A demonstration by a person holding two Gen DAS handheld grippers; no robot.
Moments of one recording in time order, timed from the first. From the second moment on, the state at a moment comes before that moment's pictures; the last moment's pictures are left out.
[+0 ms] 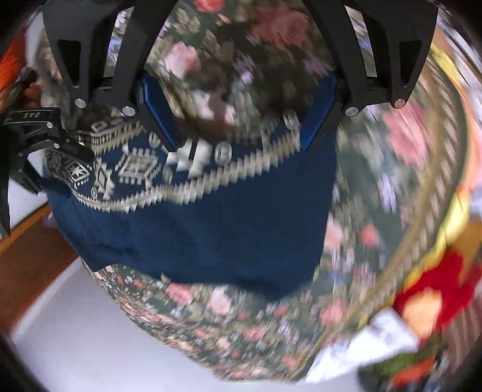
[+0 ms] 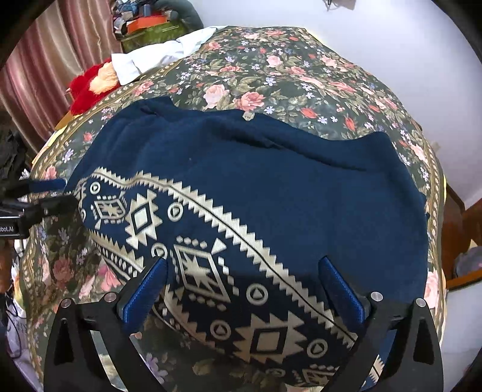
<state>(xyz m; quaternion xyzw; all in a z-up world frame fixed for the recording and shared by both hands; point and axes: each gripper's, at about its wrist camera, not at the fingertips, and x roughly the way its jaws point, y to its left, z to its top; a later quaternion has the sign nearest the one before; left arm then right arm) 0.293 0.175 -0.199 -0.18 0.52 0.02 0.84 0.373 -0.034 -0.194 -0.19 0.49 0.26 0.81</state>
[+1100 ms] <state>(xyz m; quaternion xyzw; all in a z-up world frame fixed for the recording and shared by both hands) 0.343 0.205 -0.249 -0.47 0.39 0.09 0.79 0.383 -0.052 -0.203 -0.14 0.49 0.30 0.81</state>
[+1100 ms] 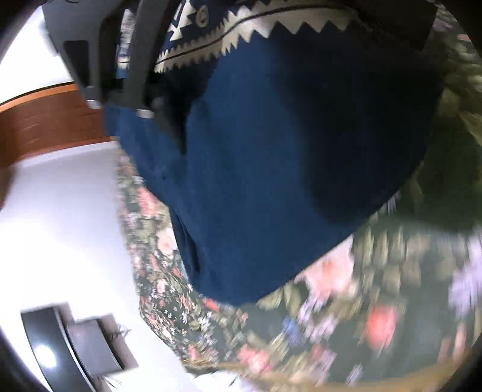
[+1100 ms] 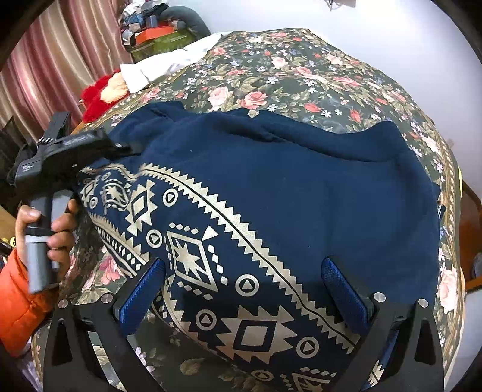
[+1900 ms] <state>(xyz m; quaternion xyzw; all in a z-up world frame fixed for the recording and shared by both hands) 0.315 0.198 -0.126 -0.32 0.33 0.16 0.88 0.393 0.024 -0.214 -0.16 0.50 0.29 0.80</state>
